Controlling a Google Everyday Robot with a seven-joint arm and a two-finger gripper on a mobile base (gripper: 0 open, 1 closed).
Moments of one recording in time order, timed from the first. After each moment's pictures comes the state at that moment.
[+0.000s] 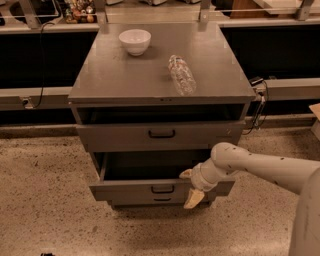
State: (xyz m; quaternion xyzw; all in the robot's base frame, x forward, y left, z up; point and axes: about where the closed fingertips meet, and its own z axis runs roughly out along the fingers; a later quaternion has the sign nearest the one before) arm 0.554 -0.114 0.458 -0.71 0.66 0.14 0.21
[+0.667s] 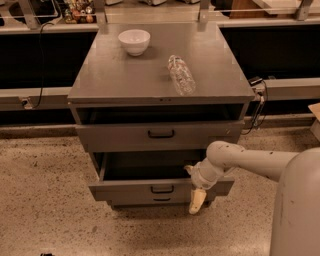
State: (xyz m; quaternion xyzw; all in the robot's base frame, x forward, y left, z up) arm 0.566 -0.122 0.441 -0.70 0.68 0.12 0.17
